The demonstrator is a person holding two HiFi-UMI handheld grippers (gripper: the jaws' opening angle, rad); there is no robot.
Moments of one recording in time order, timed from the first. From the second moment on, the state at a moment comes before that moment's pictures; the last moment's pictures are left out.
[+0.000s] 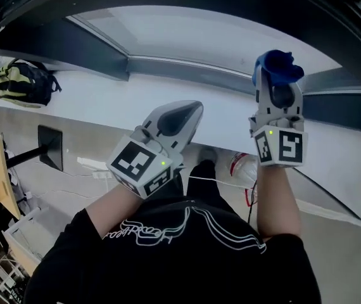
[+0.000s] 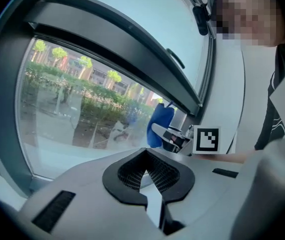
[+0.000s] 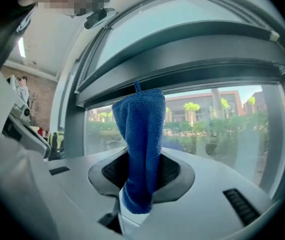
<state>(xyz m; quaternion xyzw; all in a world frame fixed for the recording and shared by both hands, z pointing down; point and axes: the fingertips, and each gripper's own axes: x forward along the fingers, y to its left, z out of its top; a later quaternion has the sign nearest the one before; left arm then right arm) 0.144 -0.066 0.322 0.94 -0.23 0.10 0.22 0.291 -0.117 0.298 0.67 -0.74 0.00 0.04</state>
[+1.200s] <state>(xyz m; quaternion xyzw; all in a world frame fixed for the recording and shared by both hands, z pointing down) -0.245 -0.177 0.379 0.87 -0.40 0.08 0.26 -0.124 -0.308 0.382 0.55 -0.83 0.04 0.03</state>
